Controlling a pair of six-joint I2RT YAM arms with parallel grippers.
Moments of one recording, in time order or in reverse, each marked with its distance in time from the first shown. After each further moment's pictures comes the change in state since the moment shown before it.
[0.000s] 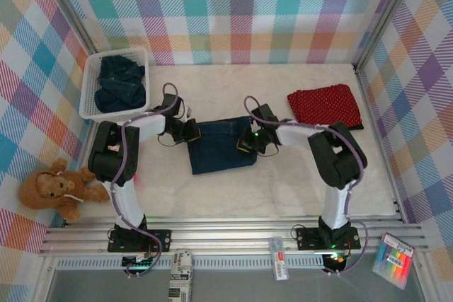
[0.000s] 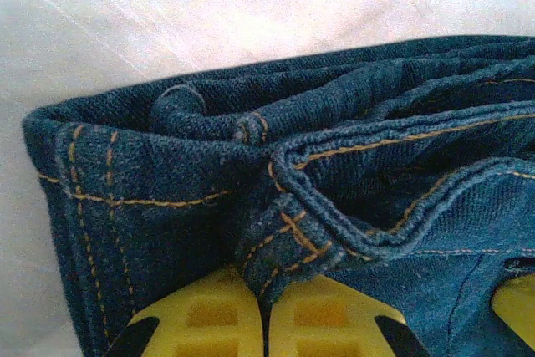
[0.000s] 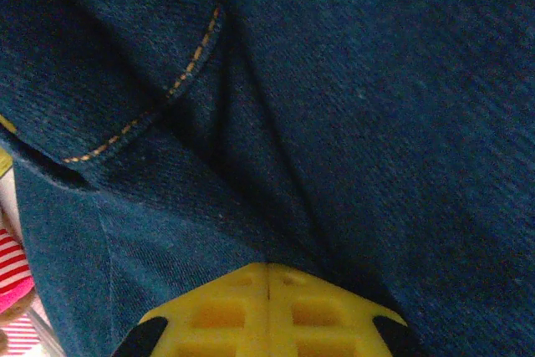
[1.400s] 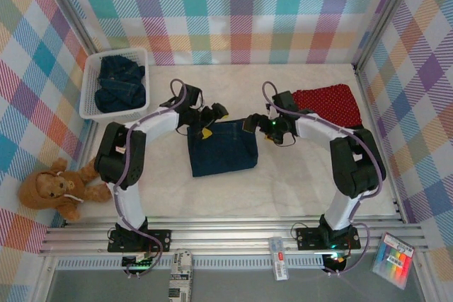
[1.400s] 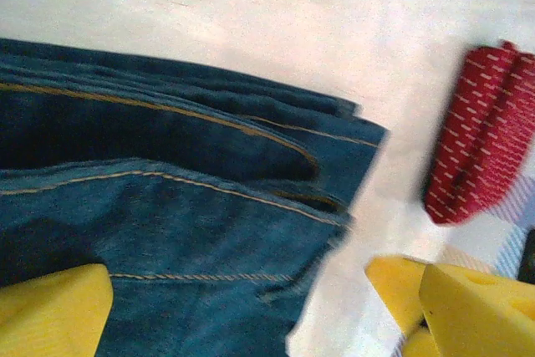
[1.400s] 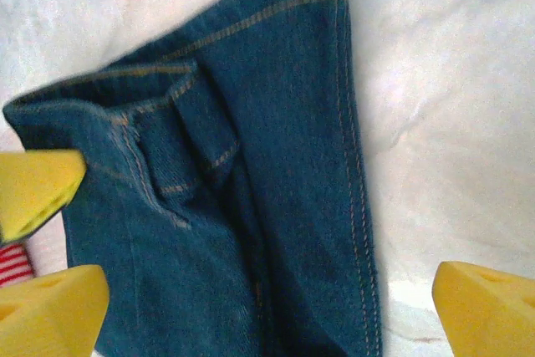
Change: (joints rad) left arm -0.155 0.006 0.137 0.057 0.032 -0.525; right arm -0.141 -0.106 0.067 -0.162 -0.022 -0.249
